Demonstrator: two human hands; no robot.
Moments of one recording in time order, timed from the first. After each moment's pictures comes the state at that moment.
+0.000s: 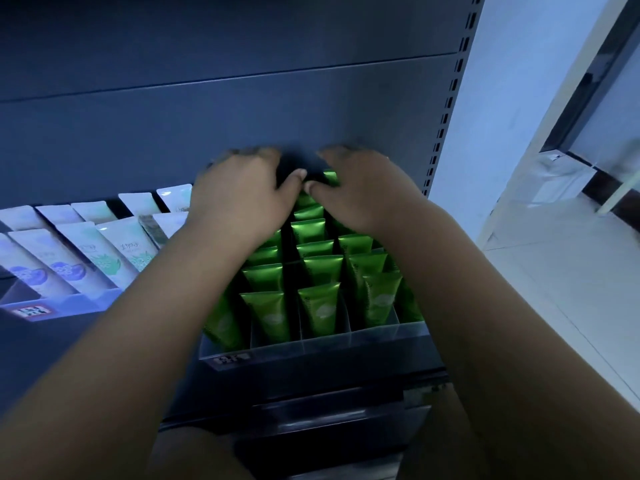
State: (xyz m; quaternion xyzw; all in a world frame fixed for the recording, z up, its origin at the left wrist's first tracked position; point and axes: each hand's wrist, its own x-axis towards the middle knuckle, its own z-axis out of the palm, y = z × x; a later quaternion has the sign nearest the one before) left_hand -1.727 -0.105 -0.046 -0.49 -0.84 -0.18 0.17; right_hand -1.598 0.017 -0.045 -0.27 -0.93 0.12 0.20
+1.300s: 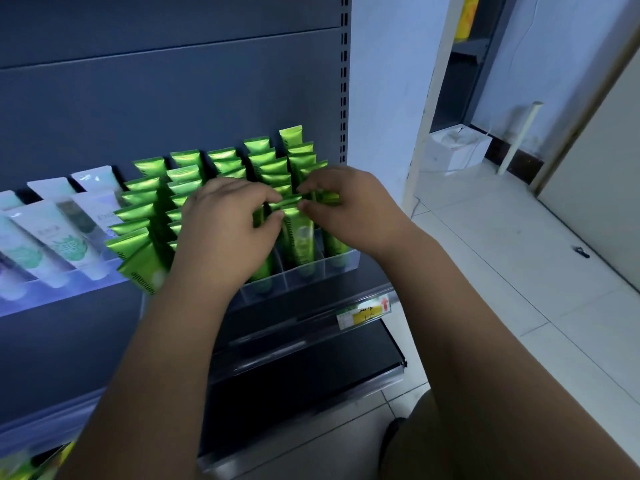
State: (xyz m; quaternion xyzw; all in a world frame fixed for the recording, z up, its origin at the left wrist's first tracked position) left_hand -1.626 -0.153 -0.098 -0.59 -0.74 -0.33 0.10; right_hand -1.472 -0.022 -0.101 -0.27 -0.87 0.24 0.33
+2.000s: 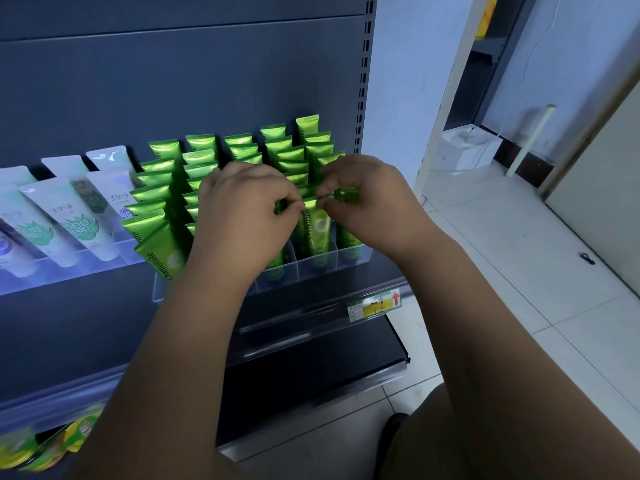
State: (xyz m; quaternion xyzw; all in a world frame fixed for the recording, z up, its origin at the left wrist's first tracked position) left_hand -1.627 -0.153 -0.101 -0.59 -0.73 -0.33 0.12; right_hand -1.471 -0.023 -0.111 -0.23 -0.88 0.19 0.37
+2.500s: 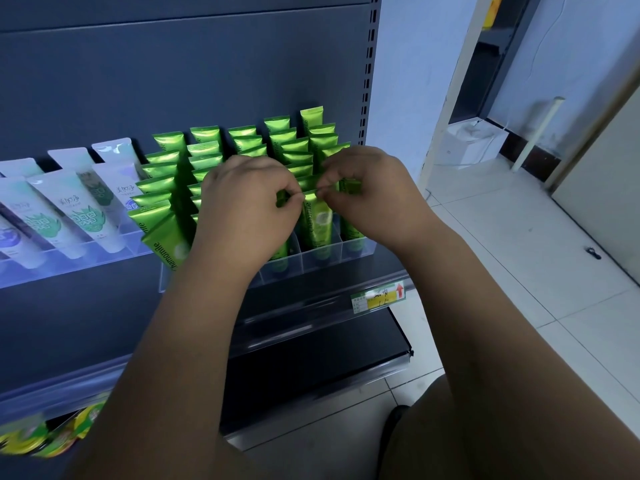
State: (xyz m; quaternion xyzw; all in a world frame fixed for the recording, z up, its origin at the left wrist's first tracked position) left_hand -1.624 -0.159 -0.099 -0.59 -0.73 -0.34 0.11; right_hand -1.473 -0.030 -0.108 -0.22 -0.88 0.18 0.38
